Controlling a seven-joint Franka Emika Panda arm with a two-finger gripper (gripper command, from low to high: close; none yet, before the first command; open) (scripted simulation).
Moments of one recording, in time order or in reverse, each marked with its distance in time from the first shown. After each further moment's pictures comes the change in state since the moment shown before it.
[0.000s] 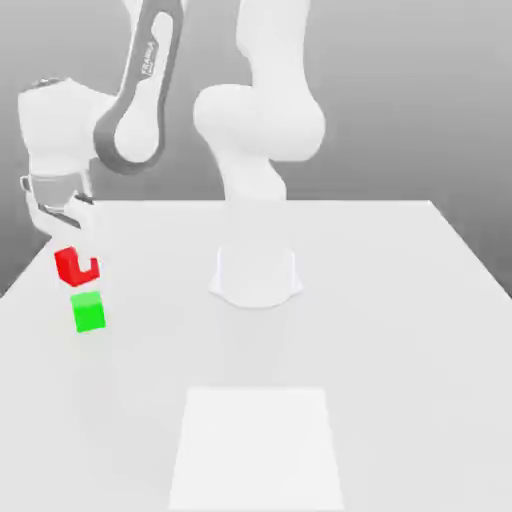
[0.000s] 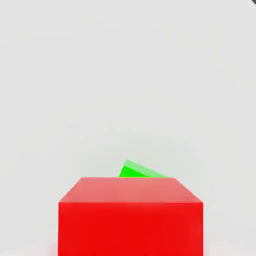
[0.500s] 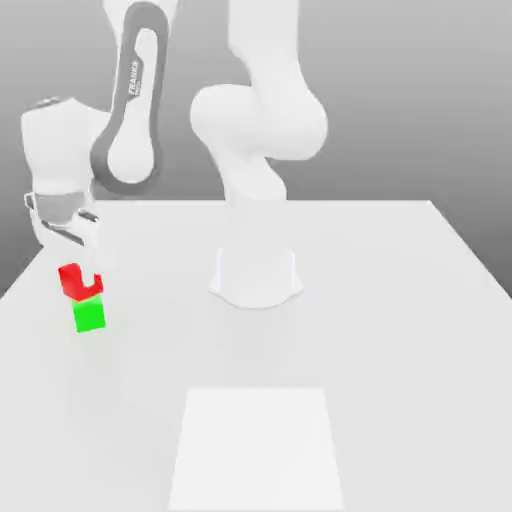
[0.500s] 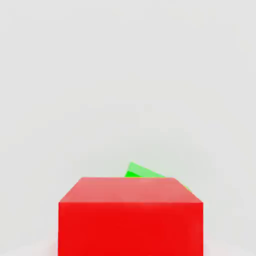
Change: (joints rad) arm 0.106 0.132 -0.060 0.001 0.155 0.112 -0.104
